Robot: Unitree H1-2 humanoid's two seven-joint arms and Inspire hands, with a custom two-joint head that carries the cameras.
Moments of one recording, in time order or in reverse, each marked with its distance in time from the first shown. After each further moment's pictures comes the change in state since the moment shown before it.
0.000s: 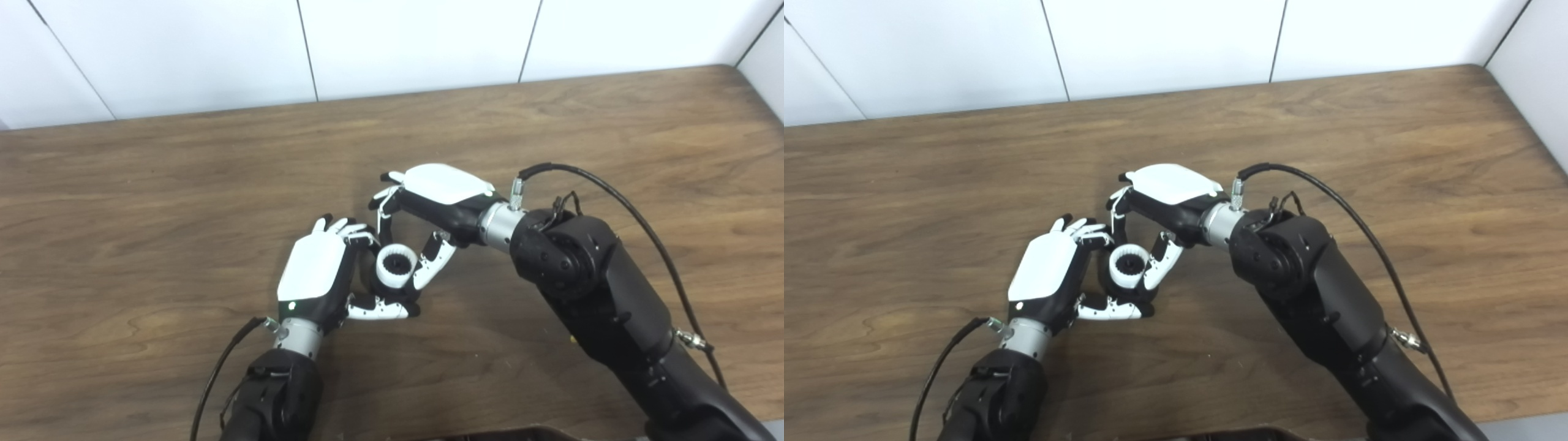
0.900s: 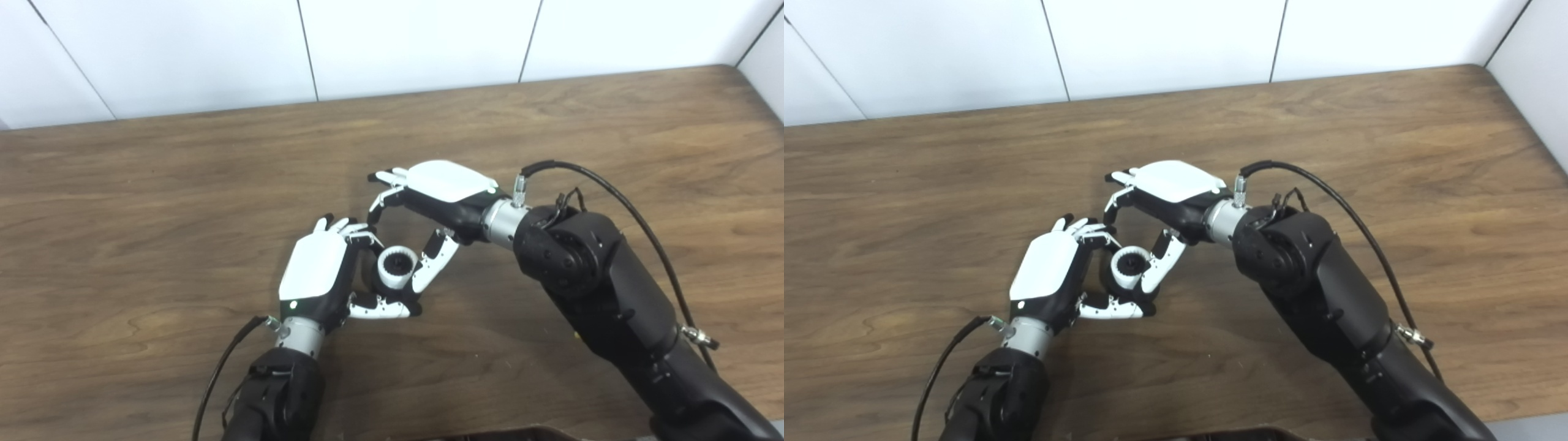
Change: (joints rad) left arm -0.001 -0.009 0.002 0.000 0.001 0.005 -0.007; right arm -0.016 -0.018 -0.005 -0.006 -0.019 -0.007 0.013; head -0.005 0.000
